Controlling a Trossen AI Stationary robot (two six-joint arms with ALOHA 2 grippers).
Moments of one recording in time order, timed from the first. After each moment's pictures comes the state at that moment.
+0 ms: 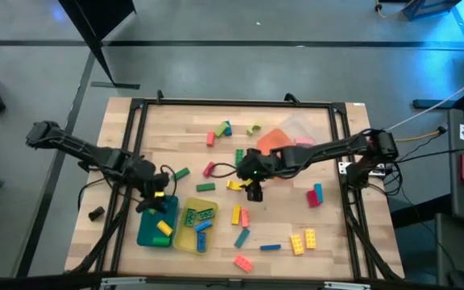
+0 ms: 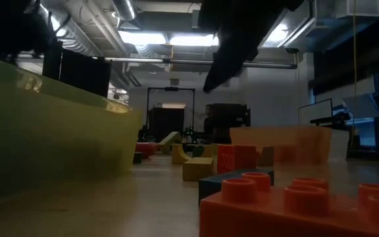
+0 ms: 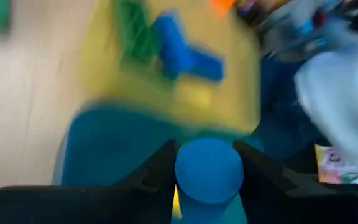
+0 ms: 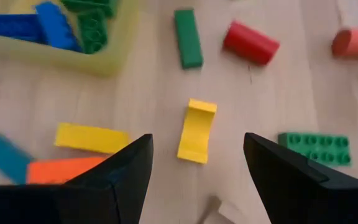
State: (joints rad) left arm -0.29 0.67 0.31 -0.34 0.36 -0.69; right arm 0.09 1.72 1.28 -0.49 0.04 0.08
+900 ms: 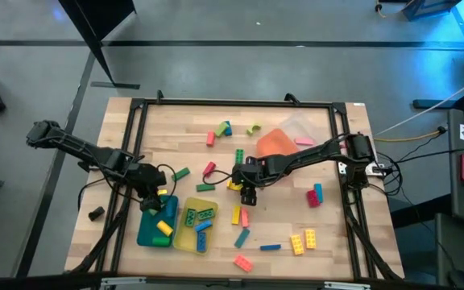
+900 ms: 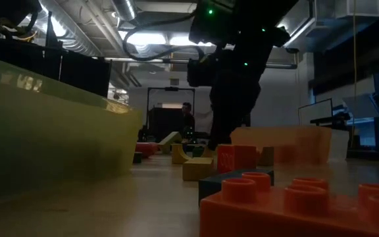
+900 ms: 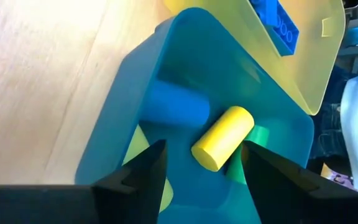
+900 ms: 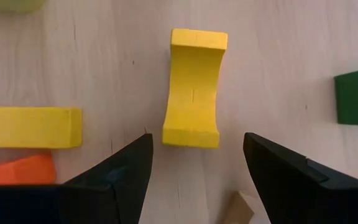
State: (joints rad) left arm -0.30 0.67 0.31 -0.54 0.31 -0.88; right arm 0.09 1.94 1.28 -0.48 0.04 0.19
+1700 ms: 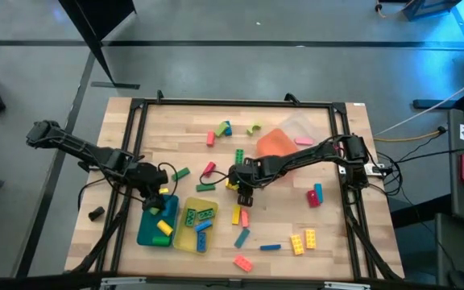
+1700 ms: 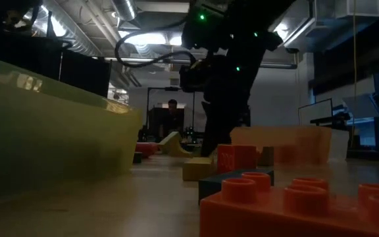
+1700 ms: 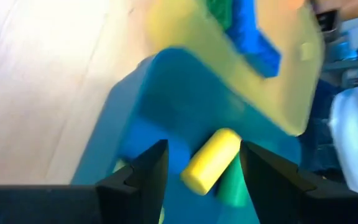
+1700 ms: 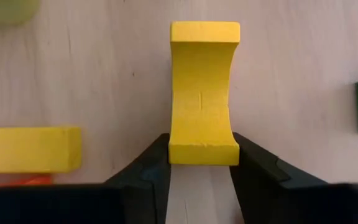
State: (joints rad) left arm -0.30 0.67 0.31 -0.45 0.27 -0.88; right arm 0.09 2.00 1.34 -0.51 0.03 0.23
